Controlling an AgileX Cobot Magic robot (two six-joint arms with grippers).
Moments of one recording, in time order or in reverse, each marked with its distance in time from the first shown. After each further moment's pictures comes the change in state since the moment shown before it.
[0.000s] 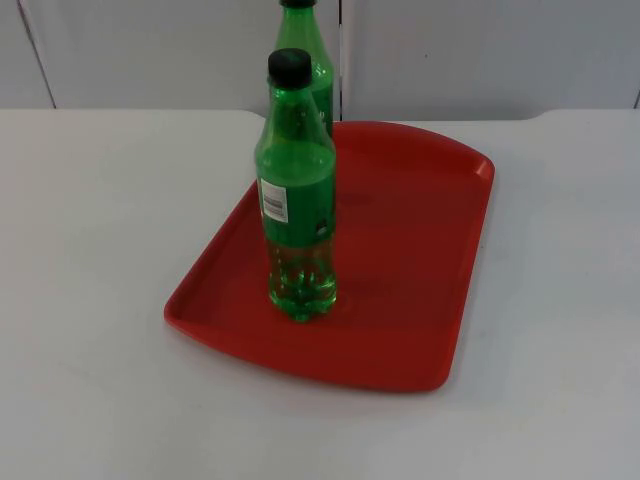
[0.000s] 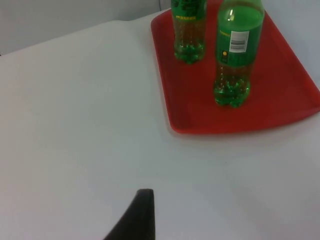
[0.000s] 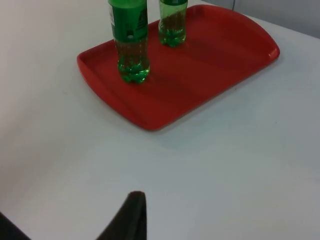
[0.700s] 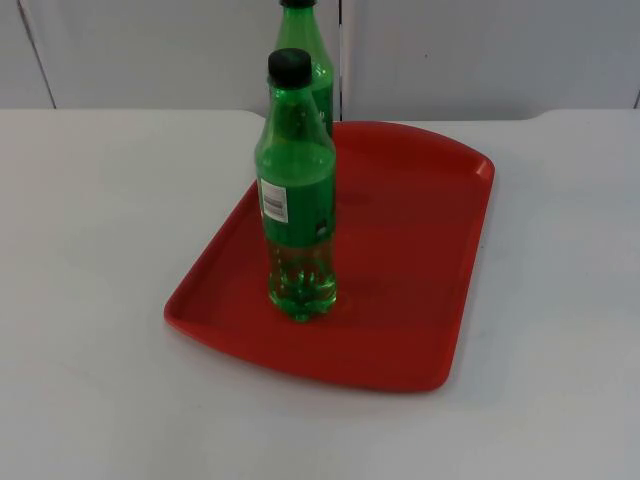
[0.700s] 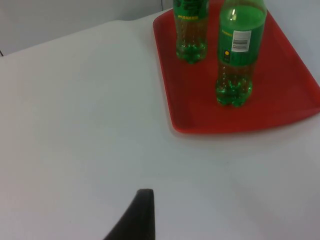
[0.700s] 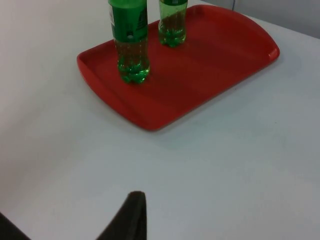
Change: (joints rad) right arm 0.000 0.000 0.000 -0.002 0.000 0.001; left arm 0.000 0.000 0.000 0.004 0.000 -0.002
